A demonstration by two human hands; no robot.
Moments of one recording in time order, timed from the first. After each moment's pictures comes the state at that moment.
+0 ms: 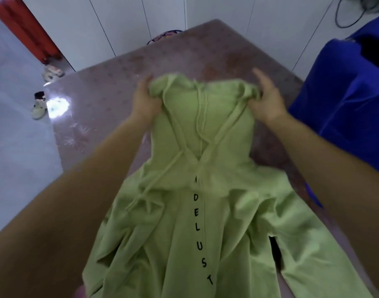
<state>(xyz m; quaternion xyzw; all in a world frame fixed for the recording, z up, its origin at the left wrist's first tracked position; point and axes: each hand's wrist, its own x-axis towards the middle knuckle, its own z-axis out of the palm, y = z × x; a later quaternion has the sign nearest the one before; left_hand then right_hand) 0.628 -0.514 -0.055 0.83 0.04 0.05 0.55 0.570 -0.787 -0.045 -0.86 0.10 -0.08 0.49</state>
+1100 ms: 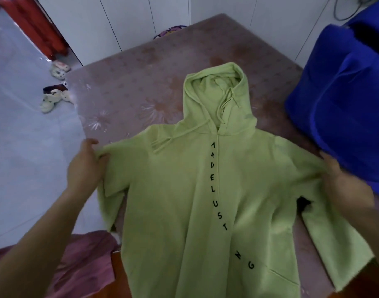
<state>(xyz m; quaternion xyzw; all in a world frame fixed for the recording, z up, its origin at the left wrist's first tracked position) 0.441 -0.321 -0.088 0.96 0.15 0.03 0.22 0.312 -0.857 -0.092 -0.97 0.23 0.06 0.01</state>
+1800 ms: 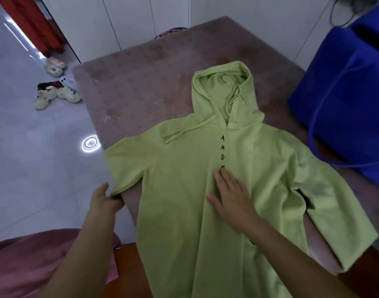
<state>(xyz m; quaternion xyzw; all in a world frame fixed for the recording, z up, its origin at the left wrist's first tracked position) 0.375 -0.305 -0.159 0.41 0.49 -0.11 0.76 0.305 -0.624 -0.142 -0.98 -0.02 0.12 0.14</state>
